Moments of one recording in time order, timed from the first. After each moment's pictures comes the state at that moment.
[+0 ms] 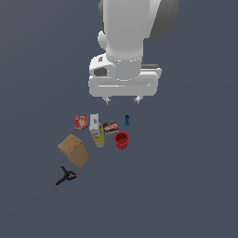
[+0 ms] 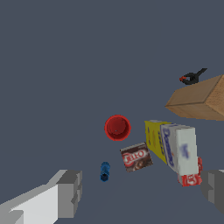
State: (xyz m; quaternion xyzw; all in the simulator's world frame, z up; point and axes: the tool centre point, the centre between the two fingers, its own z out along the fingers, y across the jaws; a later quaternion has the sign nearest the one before) arm -0.001 0.012 0.319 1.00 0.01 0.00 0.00
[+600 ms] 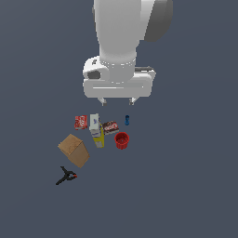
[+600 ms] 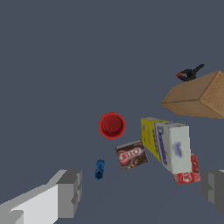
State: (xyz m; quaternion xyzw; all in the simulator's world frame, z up) arm -0.001 -0.004 0.314 1.00 0.01 -0.01 0.00
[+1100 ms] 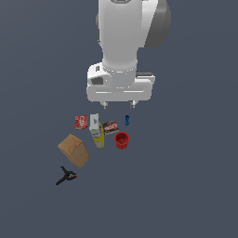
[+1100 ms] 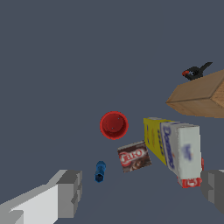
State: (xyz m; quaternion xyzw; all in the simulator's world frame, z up) arm -0.005 0.001 0.295 1.00 0.02 -0.01 0.00
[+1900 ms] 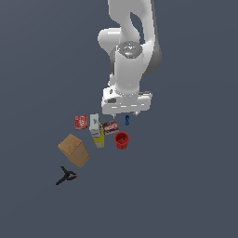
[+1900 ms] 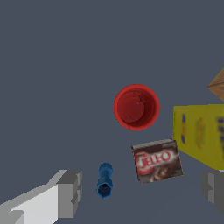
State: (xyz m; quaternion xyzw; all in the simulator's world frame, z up) arm -0.055 0.028 0.184 1.00 0.07 -0.01 0.00
